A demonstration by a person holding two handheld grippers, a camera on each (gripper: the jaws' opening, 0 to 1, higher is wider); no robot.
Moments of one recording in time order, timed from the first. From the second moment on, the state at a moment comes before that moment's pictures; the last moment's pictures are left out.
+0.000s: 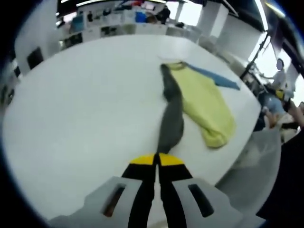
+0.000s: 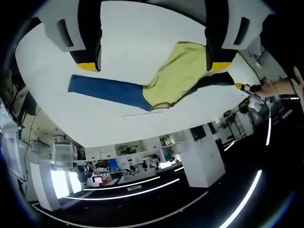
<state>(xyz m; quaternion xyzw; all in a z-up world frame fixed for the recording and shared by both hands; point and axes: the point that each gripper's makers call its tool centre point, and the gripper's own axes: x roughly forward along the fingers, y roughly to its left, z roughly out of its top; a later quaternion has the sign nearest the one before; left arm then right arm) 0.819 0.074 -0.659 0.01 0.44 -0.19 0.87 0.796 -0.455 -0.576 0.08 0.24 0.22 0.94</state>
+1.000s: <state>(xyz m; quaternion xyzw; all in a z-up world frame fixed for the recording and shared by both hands) 0.880 0.188 -0.650 -0.13 0.38 -0.02 0.92 0.795 -0.450 -0.582 0.07 0.25 0.20 0.94</state>
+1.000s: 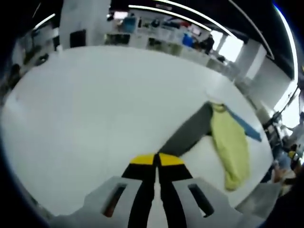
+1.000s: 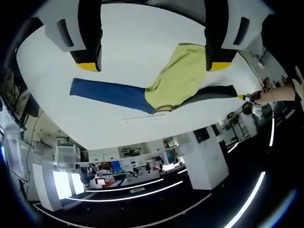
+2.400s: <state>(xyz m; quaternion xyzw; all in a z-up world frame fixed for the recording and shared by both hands) 0.950 0.260 -0.708 -0.17 0.40 0.09 0.90 0.831 -0.433 -0.613 0.04 0.30 0.21 0.93</state>
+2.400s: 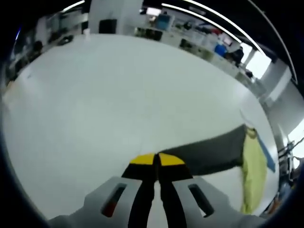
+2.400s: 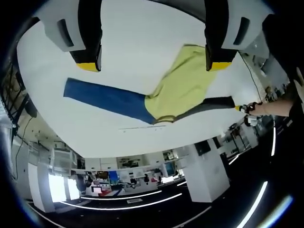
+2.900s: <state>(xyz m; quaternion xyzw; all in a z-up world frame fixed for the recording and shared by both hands) 0.953 0.273 -0.744 -0.15 0.44 0.08 0.88 0.840 -0.433 -0.619 0.05 0.31 0.20 0.93</state>
